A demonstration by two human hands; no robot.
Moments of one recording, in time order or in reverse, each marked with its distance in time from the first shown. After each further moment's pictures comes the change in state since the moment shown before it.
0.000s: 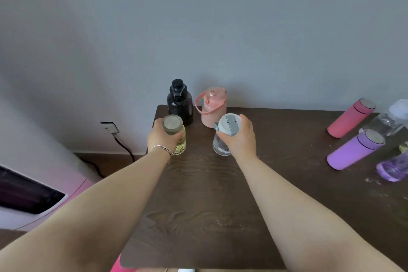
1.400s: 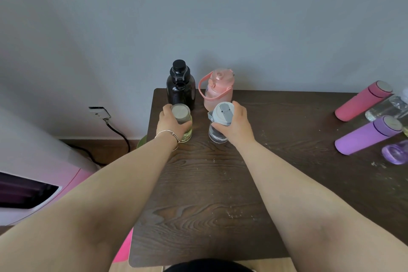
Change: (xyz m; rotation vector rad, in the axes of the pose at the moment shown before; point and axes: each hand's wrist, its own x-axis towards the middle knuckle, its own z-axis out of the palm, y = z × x) left_hand 0.052 -0.018 0.026 0.196 -0.204 0.020; right_hand 0.029 0.009 0.054 -0.218 -0.205 -0.014
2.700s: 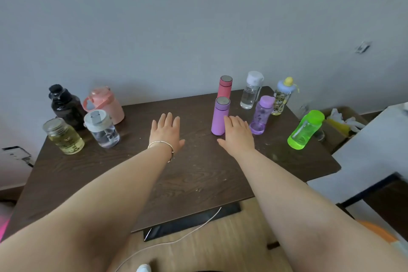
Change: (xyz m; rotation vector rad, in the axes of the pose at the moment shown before) left_hand -0.263 0.247 0.241 0.904 -0.046 0.591; right_hand -0.178 0.289 -0.321 -0.616 0.193 -0.061
